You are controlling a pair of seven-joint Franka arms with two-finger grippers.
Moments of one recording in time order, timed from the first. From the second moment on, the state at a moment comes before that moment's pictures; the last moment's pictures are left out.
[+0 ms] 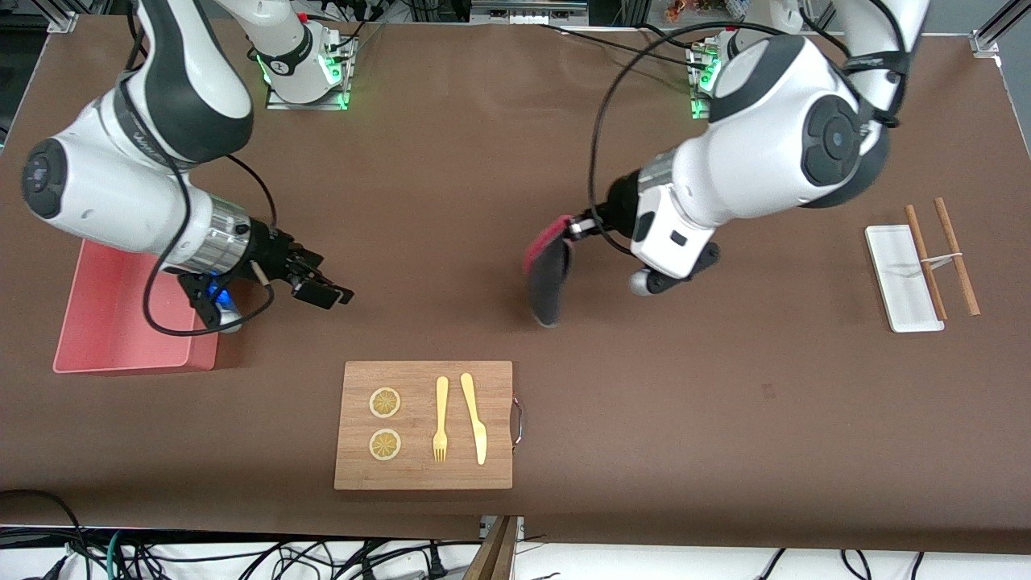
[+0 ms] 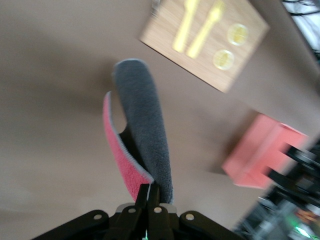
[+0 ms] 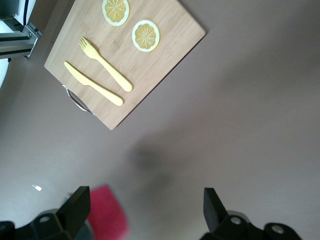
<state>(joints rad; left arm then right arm) -0.20 0.47 -0.42 -1.23 -0.48 1.85 -1.00 0.03 0.32 0.30 -1.60 0.36 2.00 0.96</state>
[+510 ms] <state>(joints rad) -0.39 0.54 -0.42 -1.23 -0.76 2.27 -1.01 0.06 0.36 0.33 -1.60 0.36 2.09 1.13</state>
